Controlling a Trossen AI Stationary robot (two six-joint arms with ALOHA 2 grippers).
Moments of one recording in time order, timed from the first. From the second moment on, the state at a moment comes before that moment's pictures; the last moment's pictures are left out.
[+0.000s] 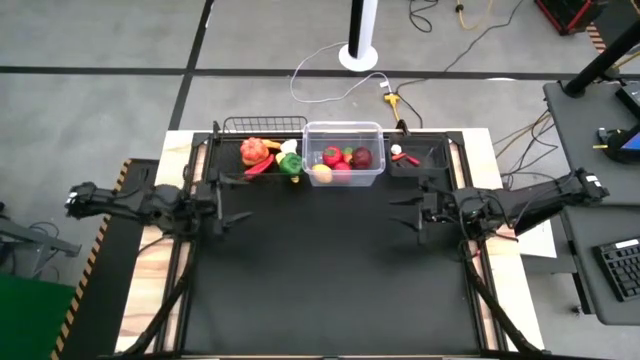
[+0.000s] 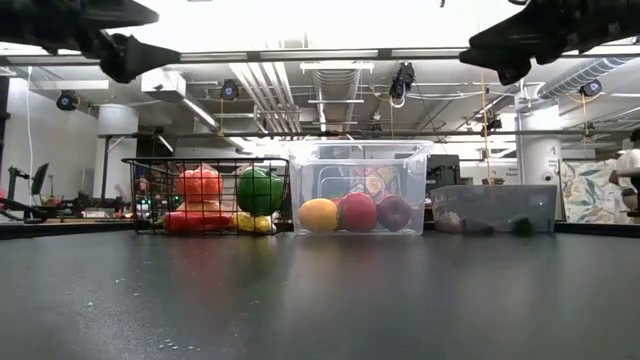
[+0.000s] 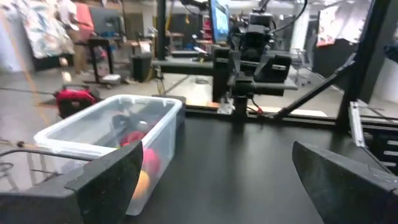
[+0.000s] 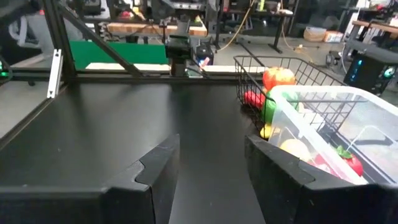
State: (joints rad) left arm -0.15 0.31 0.33 -0.04 -0.34 -0.05; right arm 0.15 0.65 0.38 0.09 0.24 -0.01
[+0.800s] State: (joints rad) left arm -0.21 0.03 0.02 0.06 -0.46 0.03; right arm 0.15 0.00 0.01 0.24 0.17 -0.05
